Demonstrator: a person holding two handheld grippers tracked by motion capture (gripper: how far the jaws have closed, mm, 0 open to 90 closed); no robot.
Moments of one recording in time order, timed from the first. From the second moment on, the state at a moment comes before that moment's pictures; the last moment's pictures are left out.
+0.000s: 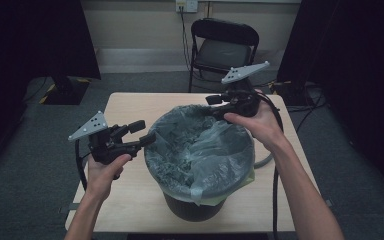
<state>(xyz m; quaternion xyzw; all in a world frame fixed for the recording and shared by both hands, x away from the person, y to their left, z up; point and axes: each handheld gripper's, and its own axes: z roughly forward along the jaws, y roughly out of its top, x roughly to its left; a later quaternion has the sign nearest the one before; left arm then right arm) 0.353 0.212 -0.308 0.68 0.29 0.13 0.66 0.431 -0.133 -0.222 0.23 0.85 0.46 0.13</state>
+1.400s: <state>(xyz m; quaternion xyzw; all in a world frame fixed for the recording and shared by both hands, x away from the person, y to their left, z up) 0.356 0.234 -0.312 0.66 0.32 0.15 0.66 0.430 -0.277 -0.353 0.42 0.73 0.51 0.17</state>
